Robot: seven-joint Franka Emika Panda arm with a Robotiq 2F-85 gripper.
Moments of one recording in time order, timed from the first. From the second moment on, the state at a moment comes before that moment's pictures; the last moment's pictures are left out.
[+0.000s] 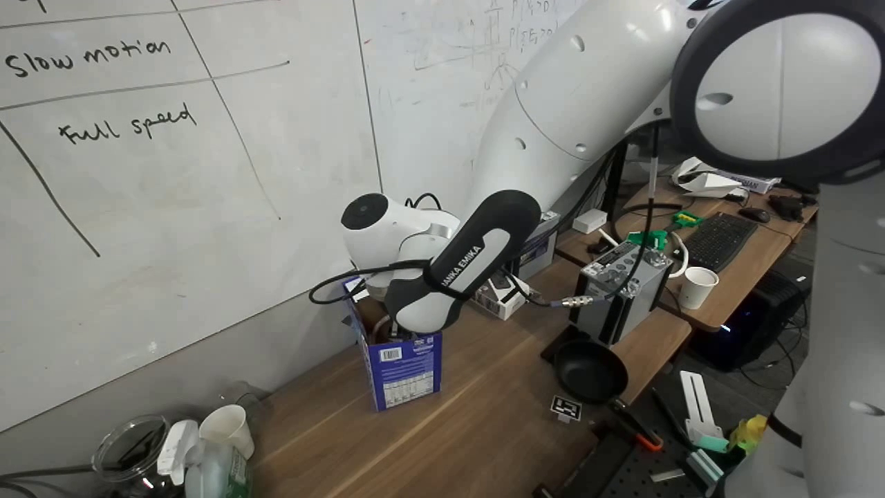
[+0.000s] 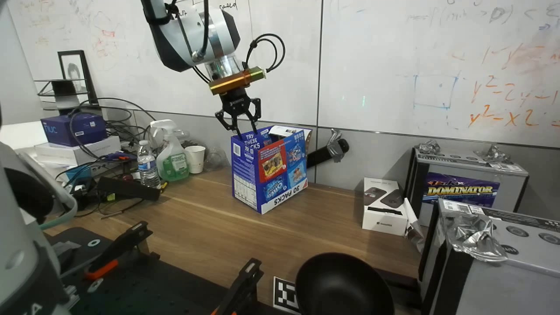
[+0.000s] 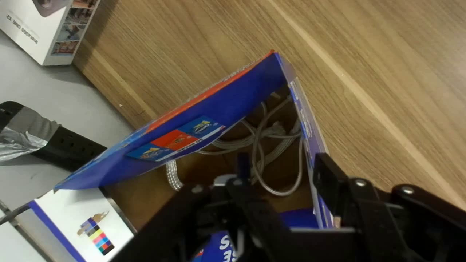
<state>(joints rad) 0.21 0.35 0.08 -2.12 -0.57 2.53 -0.06</state>
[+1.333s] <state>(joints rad) 0.05 -0.38 -0.06 -2.28 -0.14 1.77 -0.53</state>
